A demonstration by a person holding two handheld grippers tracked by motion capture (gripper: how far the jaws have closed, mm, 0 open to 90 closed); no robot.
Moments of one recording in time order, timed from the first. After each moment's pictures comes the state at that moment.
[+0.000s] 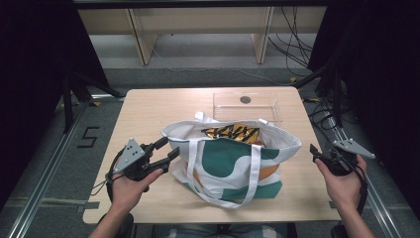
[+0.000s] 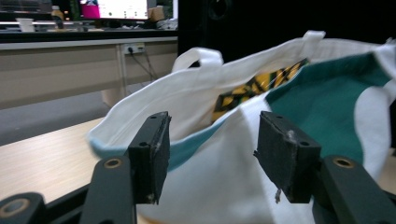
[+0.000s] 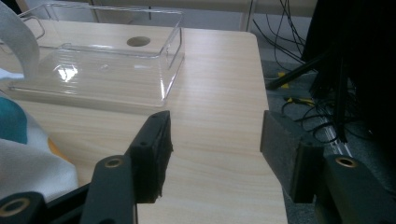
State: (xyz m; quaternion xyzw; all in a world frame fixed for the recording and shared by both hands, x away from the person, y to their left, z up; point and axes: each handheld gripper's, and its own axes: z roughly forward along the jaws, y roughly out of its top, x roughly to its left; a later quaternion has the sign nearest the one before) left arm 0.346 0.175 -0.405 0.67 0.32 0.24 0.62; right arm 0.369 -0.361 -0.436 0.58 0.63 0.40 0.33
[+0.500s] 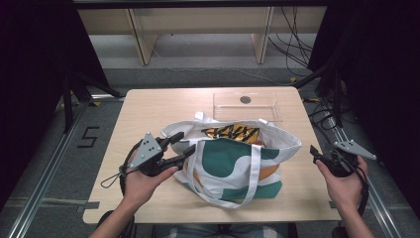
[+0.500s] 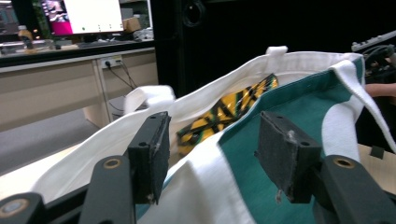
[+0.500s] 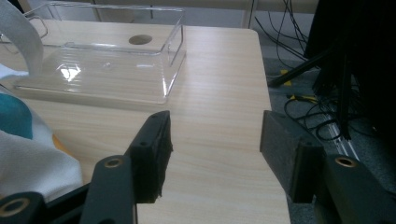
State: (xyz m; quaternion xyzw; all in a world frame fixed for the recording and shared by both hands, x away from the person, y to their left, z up) left arm 0.351 0.138 -0.385 0.69 0.25 0.25 0.63; right arm 0.368 -0.363 -0.438 0.57 0.64 0.40 0.33
